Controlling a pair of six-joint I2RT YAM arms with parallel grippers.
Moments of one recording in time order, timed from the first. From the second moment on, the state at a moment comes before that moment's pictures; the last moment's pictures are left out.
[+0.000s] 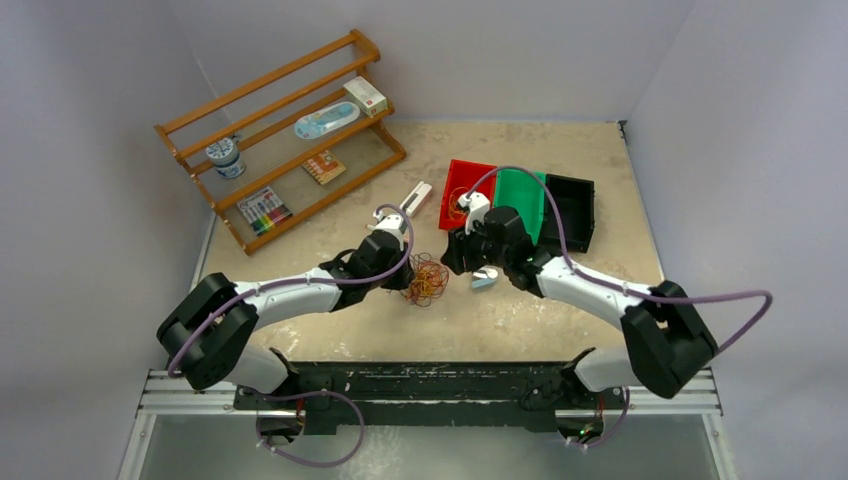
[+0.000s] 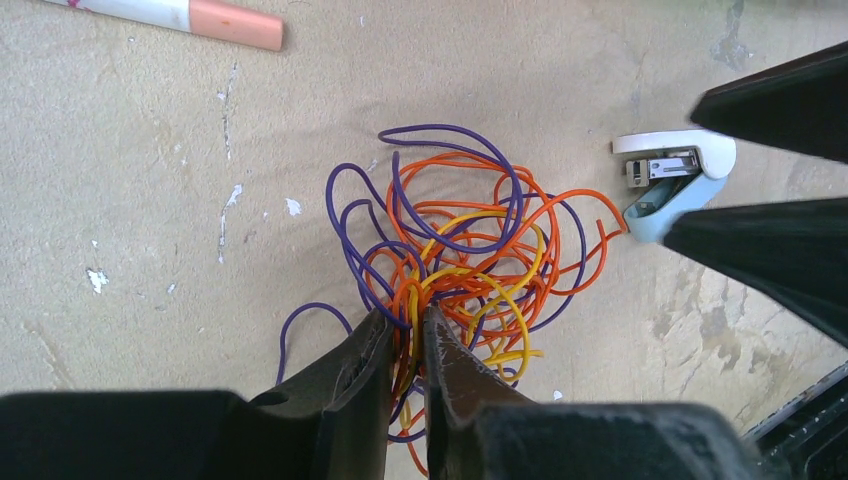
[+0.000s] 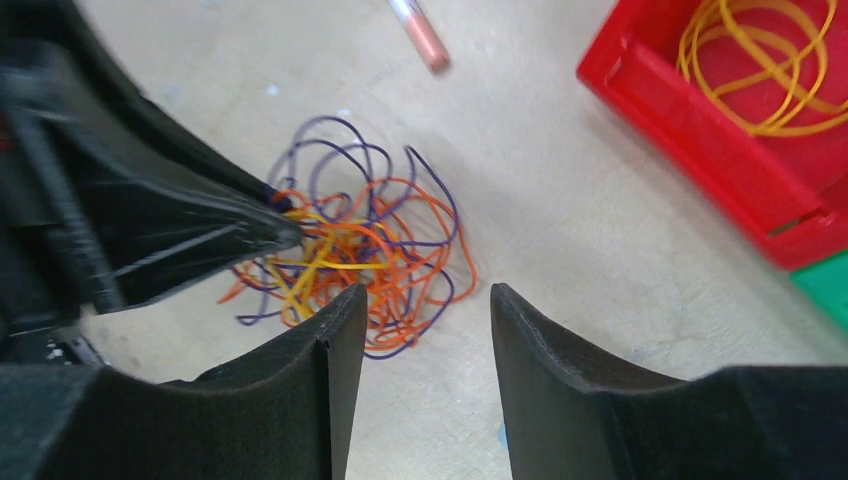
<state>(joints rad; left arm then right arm) -0.78 1.43 0.66 0.06 -0.10 -0.60 0.63 1.41 0.72 0.06 -0.18 0.22</state>
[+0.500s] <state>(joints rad) -0.78 1.43 0.66 0.07 -0.10 -0.61 0.66 1.34 0.72 0.07 -0.32 0.36</state>
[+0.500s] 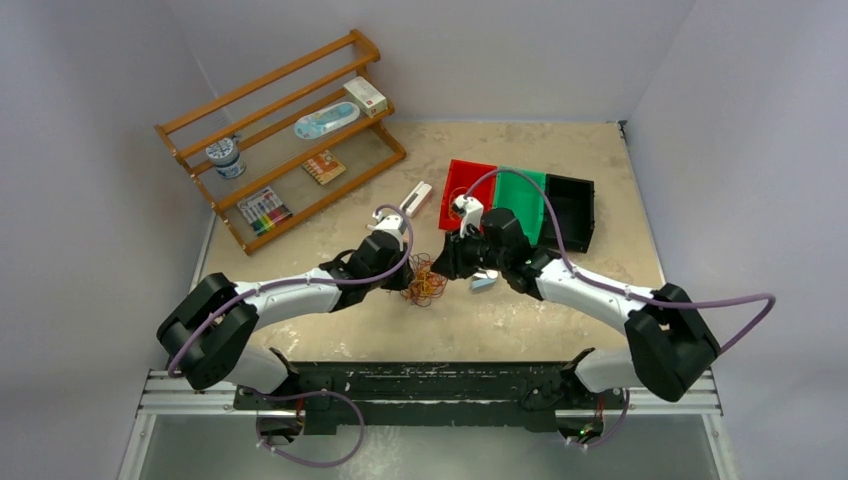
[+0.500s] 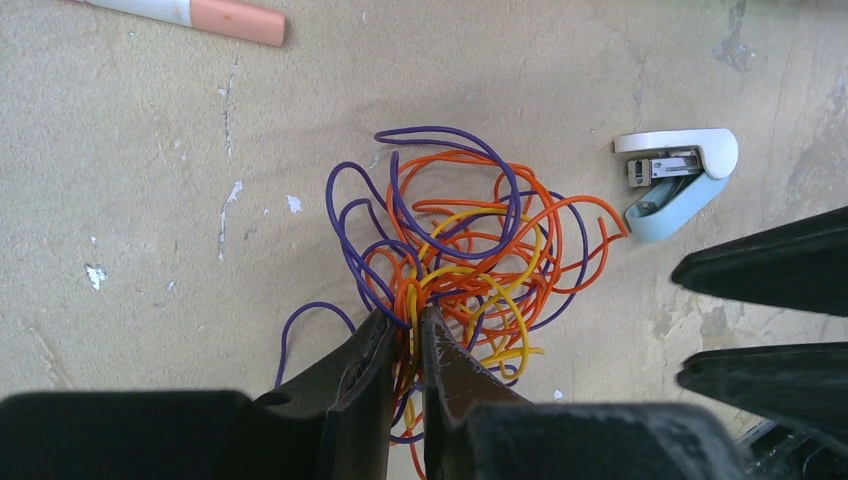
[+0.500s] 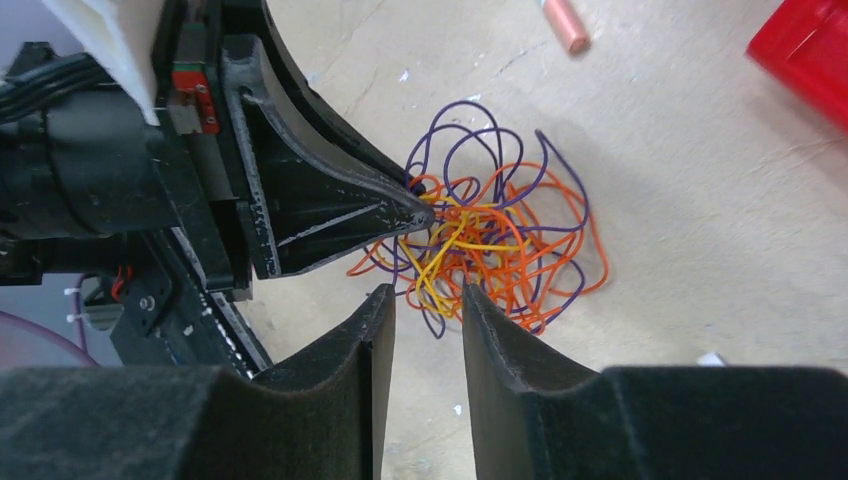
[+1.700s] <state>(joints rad) -0.78 1.43 0.66 0.07 -0.10 -0.61 0.71 1.60 0.79 0.12 -0.34 0.47</state>
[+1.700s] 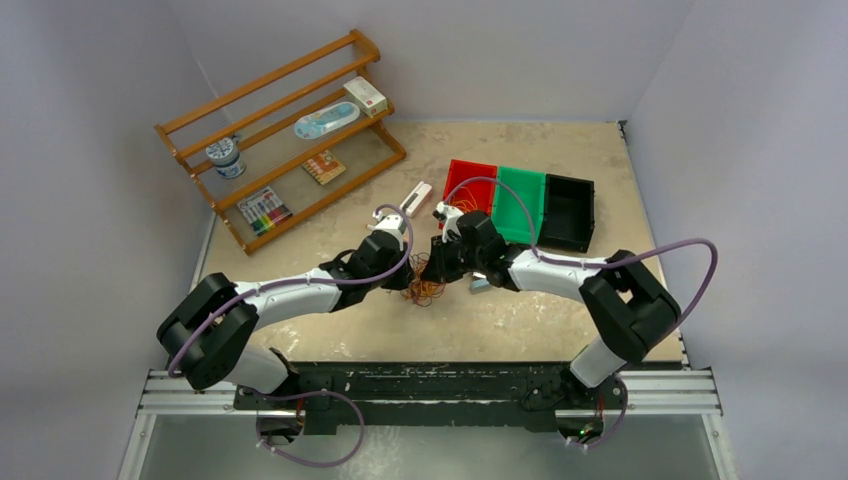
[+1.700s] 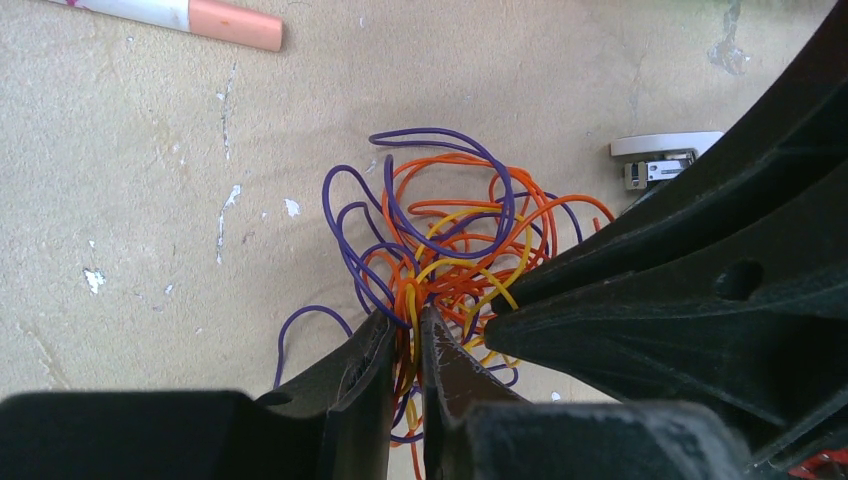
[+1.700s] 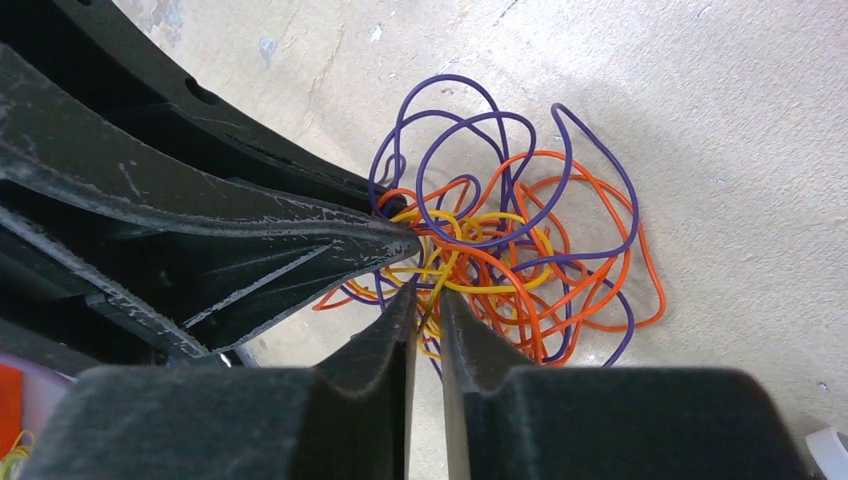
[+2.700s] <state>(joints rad) -0.78 1.55 0.65 0.21 -0.11 -0.63 0.71 1.20 0.84 0.03 -0.17 0.43</state>
